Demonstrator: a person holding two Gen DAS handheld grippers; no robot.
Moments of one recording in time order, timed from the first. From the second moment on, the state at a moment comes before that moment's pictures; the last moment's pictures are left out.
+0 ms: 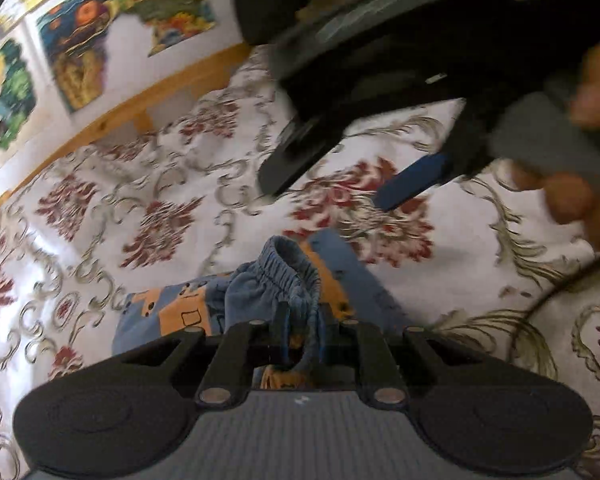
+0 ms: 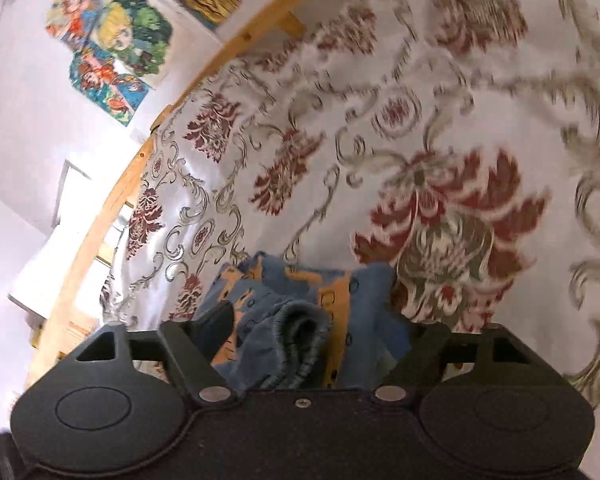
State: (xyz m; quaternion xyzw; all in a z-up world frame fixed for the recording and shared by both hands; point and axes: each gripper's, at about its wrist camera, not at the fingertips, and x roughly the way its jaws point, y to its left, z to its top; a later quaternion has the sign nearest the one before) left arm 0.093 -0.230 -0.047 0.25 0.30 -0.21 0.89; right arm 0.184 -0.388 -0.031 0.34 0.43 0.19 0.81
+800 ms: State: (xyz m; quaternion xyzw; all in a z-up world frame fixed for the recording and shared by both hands) left arm 0.099 -0.225 -0.056 0.14 0.36 -0.31 0.87; right arm 0.164 -0.381 -0.038 0.21 0.46 0.10 0.86
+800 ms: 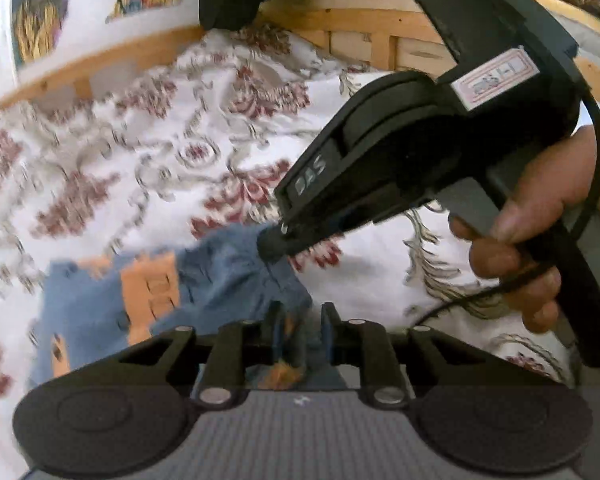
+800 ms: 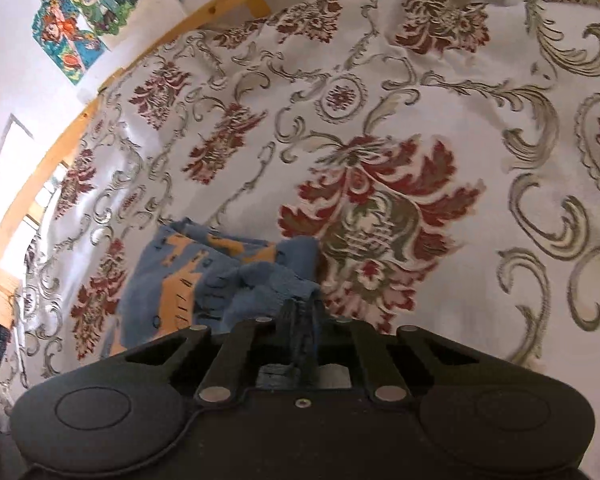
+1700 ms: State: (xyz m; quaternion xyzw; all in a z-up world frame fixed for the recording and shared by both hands) left arm 0.147 -0.044 -0.064 -0.02 0.48 -0.15 0.86; right arm 0.104 -0.282 -0.042 -0.02 0.44 0.05 0.89
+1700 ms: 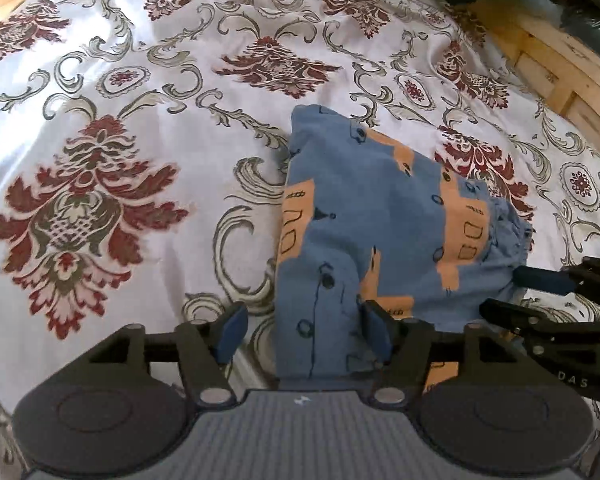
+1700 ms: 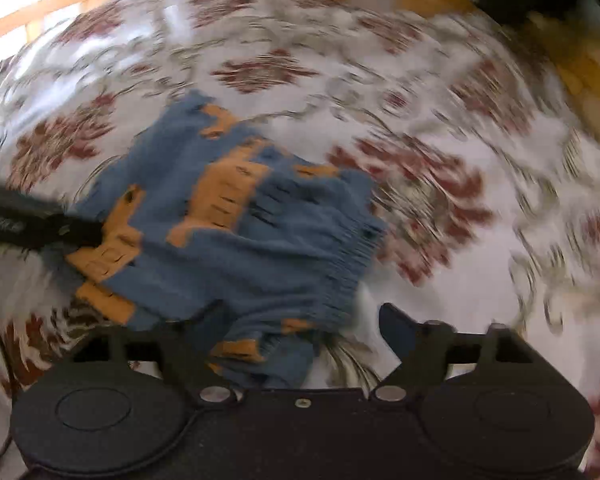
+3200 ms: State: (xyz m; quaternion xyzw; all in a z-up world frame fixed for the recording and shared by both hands) left arm 0.219 -0.013 -0.038 0.01 0.44 -0.10 0.89; right arm 0.130 -0.370 -0.010 0.17 0.37 0.05 0.91
